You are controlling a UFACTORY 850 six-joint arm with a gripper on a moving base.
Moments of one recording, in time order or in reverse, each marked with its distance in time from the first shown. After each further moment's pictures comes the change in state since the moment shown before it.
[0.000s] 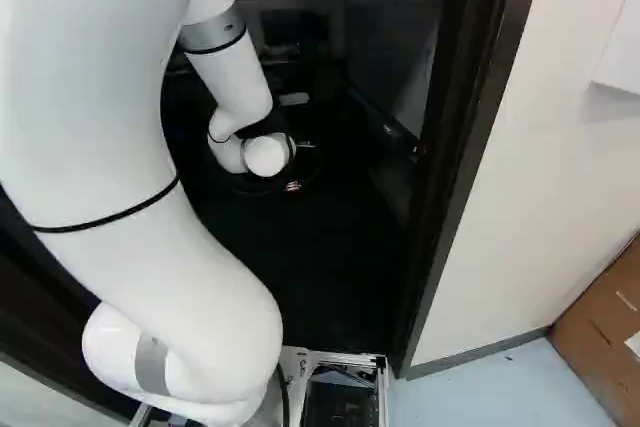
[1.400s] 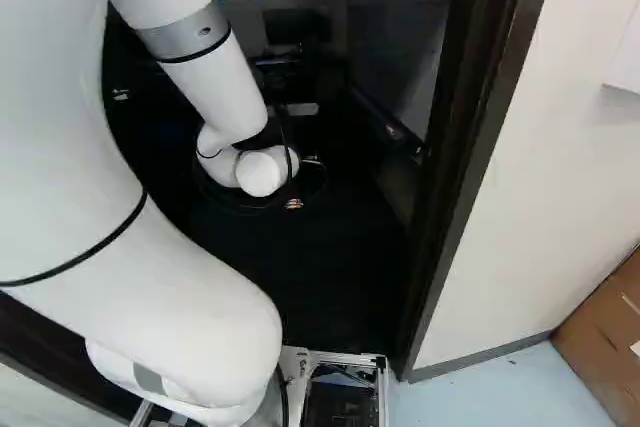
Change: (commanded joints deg) arm -3.1 8.3 8.4 3.1 -1.0 0.0
